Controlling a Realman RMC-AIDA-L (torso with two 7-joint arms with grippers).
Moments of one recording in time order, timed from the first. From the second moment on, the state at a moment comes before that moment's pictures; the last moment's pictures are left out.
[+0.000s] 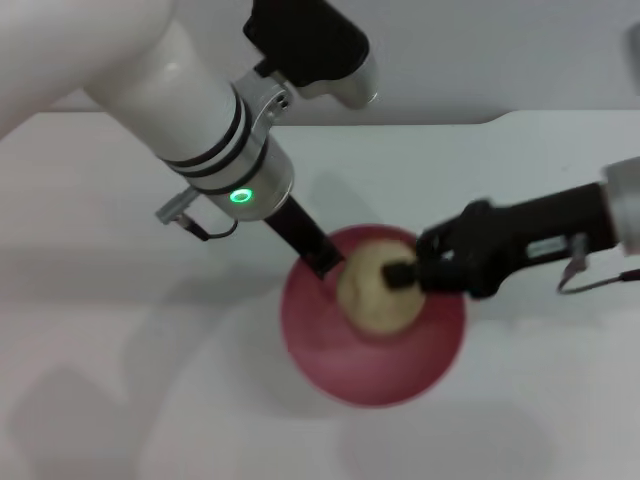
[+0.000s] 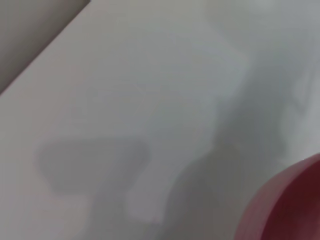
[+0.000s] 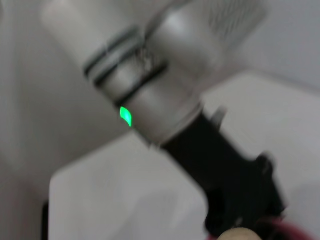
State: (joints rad) left arm -0.83 -2.08 1.67 1.23 2.51 1.40 -2.72; right arm 0.55 2.07 -1.11 -1.10 -1.95 -1.64 2.01
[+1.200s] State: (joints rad) left arm -0.84 -2.08 1.86 1.11 2.38 1.17 -2.72; right arm 0.39 2.07 -0.72 -1.07 -1.86 -1.51 2.12
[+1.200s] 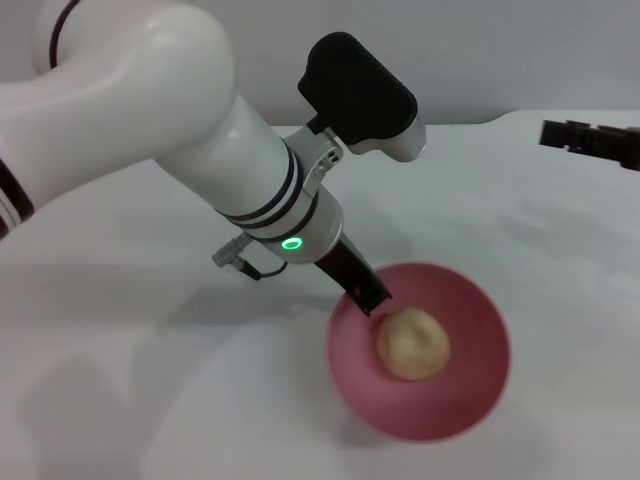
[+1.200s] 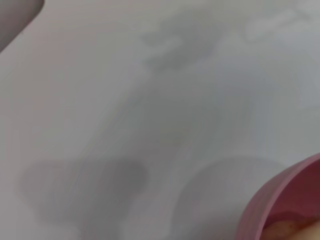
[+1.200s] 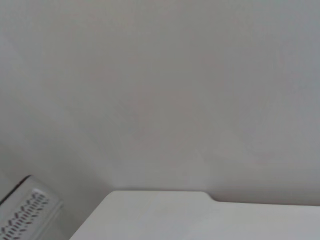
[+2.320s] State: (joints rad) left arm -0.72 -2.06 1.50 1.13 2.19 1.07 -2.51; right arm 0.40 2.07 -0.70 -0.88 -1.85 -1.43 2.04
